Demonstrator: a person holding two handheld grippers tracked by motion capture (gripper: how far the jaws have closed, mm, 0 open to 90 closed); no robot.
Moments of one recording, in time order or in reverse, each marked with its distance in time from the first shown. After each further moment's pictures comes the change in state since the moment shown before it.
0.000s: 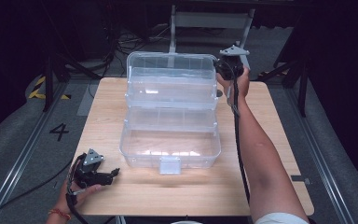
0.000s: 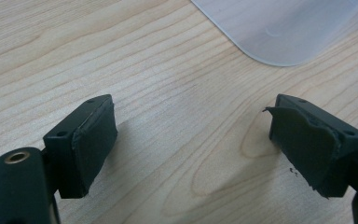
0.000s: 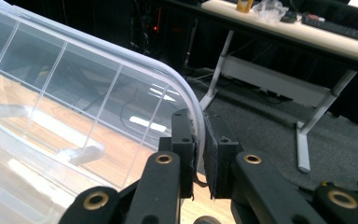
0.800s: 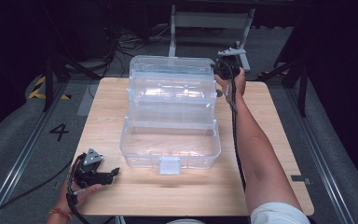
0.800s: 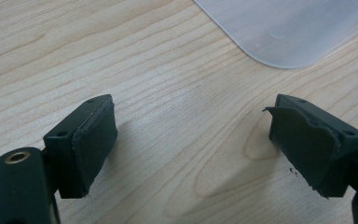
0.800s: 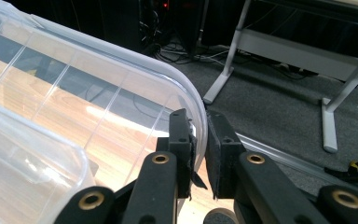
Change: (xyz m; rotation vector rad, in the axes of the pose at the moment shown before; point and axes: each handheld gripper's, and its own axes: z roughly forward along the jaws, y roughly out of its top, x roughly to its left) left arm 0.000 0.000 0.000 0.000 0.005 -0.015; right arm -0.013 -0.017 0.038 0.089 0.069 0.067
